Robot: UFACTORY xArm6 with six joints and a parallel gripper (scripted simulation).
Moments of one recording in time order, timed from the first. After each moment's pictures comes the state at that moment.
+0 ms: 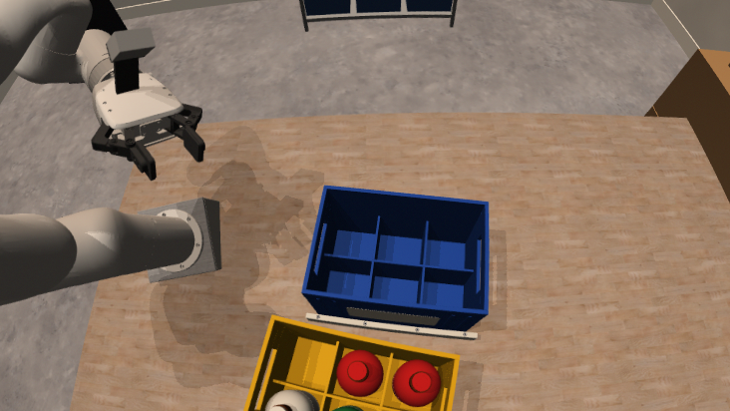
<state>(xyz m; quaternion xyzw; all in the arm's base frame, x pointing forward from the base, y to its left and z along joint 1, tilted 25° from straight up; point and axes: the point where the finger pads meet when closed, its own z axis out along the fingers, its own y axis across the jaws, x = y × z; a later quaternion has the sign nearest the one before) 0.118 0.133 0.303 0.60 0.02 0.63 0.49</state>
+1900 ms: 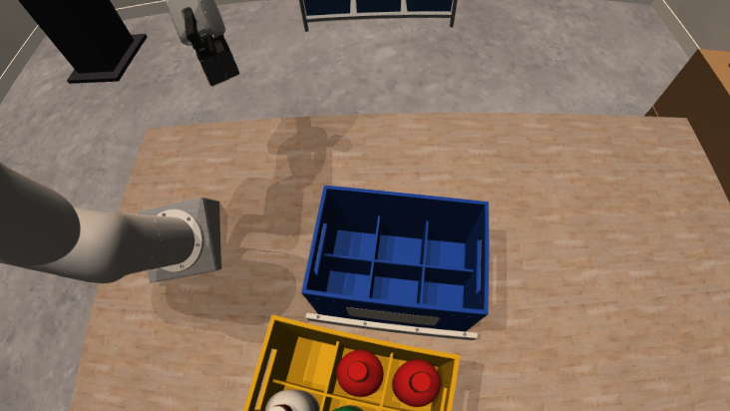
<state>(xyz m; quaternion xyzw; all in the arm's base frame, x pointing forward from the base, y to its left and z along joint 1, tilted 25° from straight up) 0.114 0.288 0.193 0.84 0.17 0.17 0.49</state>
